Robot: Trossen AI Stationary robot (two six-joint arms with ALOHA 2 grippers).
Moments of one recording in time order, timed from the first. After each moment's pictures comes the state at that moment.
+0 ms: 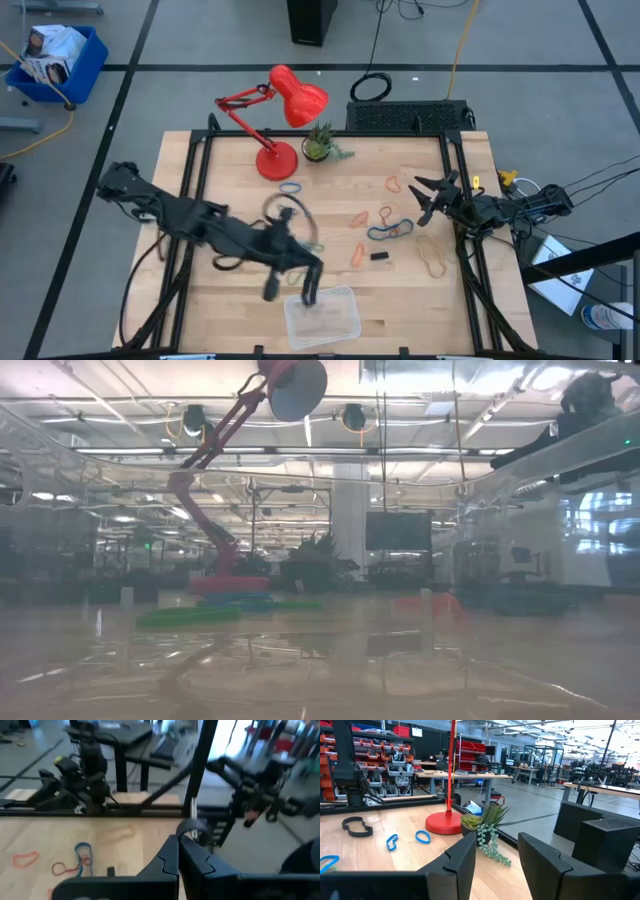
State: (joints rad) left arm -0.46 1.51 1.54 -0.34 -0.25 -0.23; right arm 0.25 0.02 0.02 0.07 0.87 -0.12
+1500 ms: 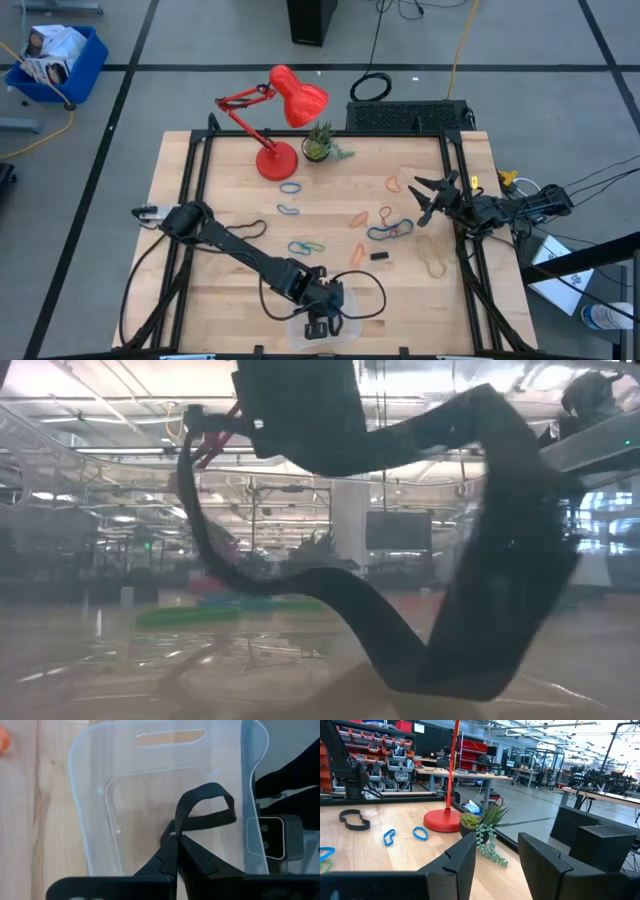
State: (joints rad) left arm -0.46 2.13 1.74 -0.67 0.05 -0.52; right arm 0.25 0.02 0.02 0.06 0.86 -0.18
